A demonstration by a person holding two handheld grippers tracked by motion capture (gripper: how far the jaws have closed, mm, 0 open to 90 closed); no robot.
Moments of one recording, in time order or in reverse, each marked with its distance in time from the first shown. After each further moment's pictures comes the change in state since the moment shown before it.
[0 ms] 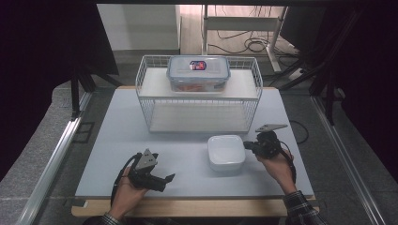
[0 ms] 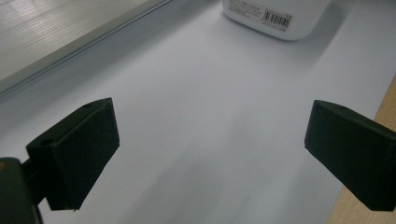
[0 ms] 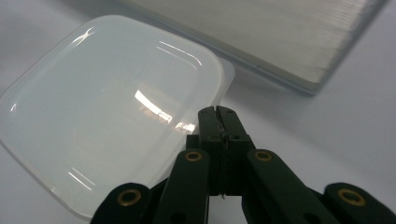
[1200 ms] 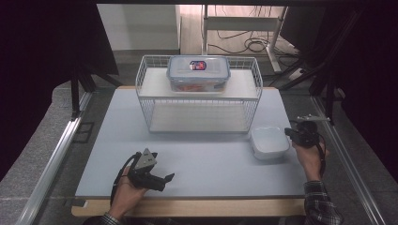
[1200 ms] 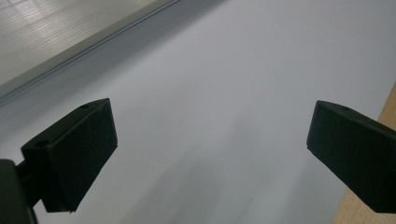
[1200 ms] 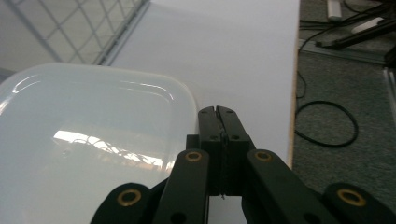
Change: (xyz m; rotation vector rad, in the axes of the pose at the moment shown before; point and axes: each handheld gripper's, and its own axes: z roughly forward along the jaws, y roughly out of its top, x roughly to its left) left arm 0.001 0.000 0.000 -0.018 0.003 -0.007; right arm -0.117 -0.026 -0.046 -0.074 -0.333 0.191
